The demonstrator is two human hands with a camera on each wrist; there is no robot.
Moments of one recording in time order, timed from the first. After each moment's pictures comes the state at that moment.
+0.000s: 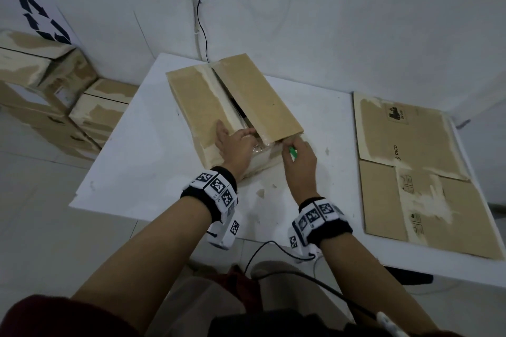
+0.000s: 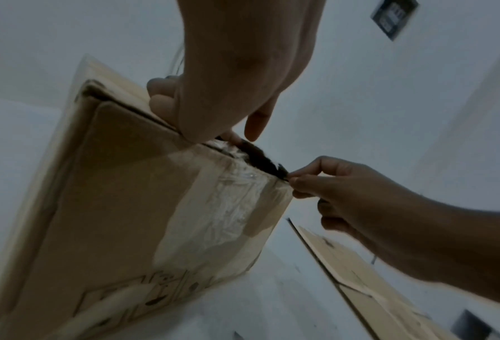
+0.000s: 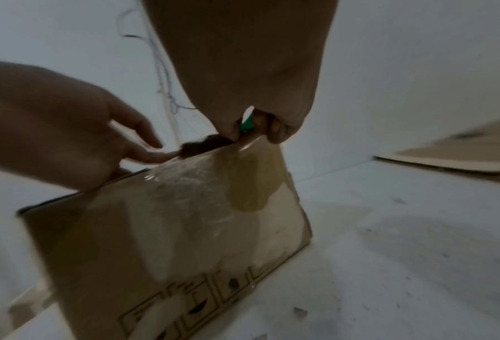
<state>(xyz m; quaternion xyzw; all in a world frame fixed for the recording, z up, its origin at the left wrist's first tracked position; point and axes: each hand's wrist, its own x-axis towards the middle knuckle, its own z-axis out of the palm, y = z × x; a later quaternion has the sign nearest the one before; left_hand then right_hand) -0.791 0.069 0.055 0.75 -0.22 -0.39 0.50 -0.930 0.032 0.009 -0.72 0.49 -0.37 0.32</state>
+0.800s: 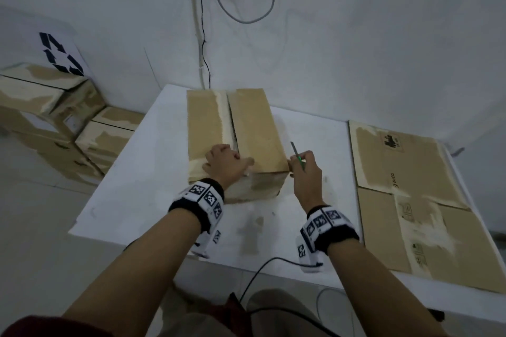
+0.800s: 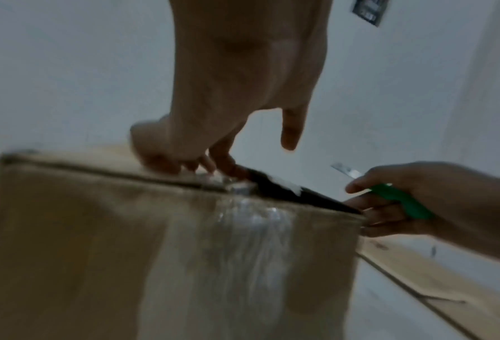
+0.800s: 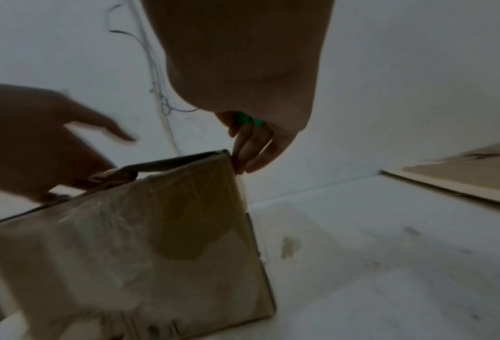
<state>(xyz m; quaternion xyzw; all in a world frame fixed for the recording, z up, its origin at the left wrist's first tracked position) -0.756 0.058 0.068 0.85 -0.34 -0.32 0.26 -0.933 -0.011 0.020 -0.66 0.54 -0.36 0.39</state>
